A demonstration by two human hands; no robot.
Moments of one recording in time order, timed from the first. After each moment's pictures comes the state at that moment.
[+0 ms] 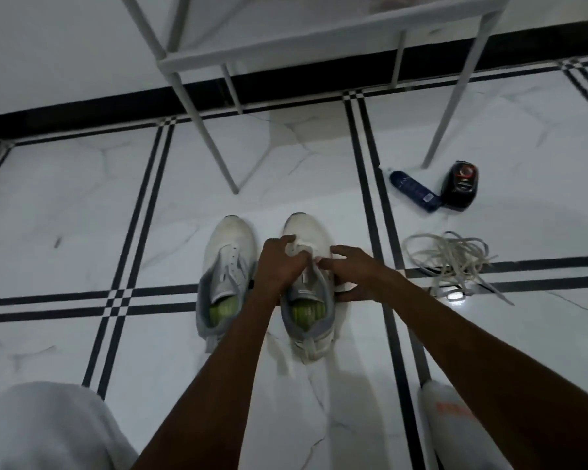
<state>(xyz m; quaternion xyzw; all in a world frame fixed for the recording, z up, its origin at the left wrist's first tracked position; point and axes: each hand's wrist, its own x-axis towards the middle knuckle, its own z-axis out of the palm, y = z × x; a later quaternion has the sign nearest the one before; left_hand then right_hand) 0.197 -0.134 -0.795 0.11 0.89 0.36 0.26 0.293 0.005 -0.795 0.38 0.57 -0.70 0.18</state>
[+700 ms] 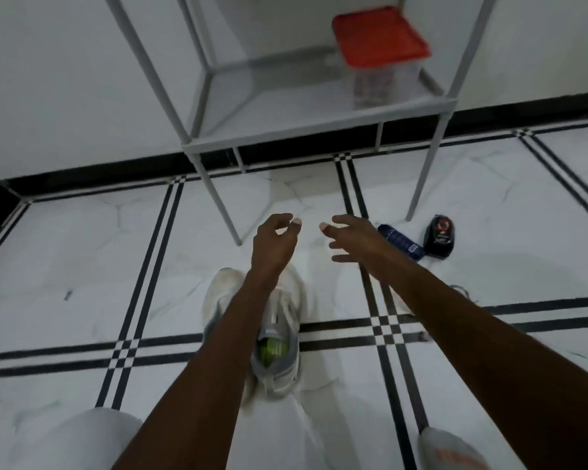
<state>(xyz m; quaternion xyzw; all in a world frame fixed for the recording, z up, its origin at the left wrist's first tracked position) 0.150 -0.086 -0.682 0.13 0.81 0.54 0.18 0.244 0.057 -0.676 0.33 0.64 -0.69 -0.03</state>
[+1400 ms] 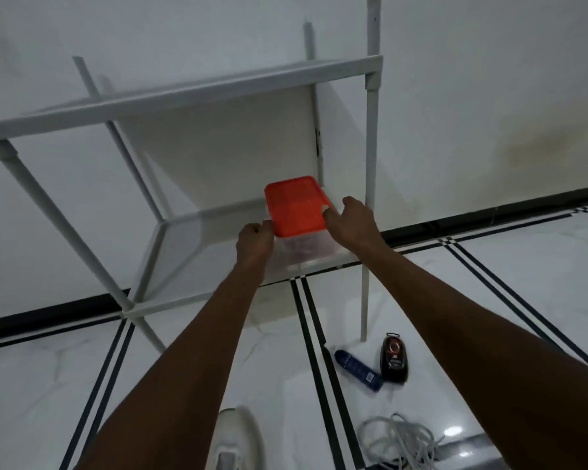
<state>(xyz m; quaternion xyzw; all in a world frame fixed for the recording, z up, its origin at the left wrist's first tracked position) 0.050 0.117 -0.522 0.13 0.78 0.59 0.16 0.187 0.236 -0.488 0.35 0.79 -0.42 -0.27</state>
